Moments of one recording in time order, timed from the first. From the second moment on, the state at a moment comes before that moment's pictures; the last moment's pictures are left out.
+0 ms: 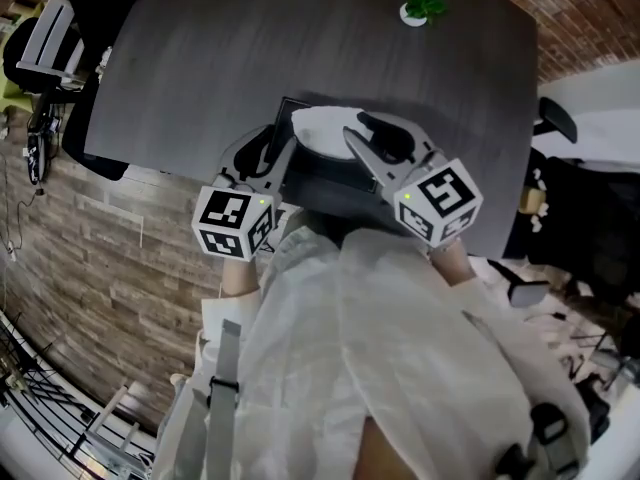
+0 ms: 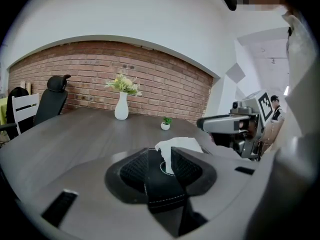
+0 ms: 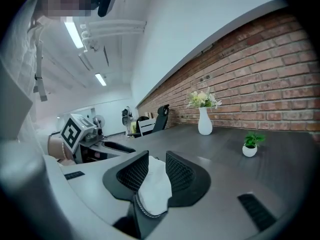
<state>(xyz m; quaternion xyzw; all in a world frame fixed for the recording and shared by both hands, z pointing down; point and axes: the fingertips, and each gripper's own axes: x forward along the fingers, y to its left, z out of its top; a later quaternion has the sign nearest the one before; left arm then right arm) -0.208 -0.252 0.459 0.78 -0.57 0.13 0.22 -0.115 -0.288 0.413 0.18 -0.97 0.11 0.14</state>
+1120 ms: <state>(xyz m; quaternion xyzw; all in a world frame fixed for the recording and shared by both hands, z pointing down) -0.207 -0.248 0.502 0.84 -0.46 0.21 0.22 -0.140 -0.304 0.488 0.15 -0.92 0.02 0.37</state>
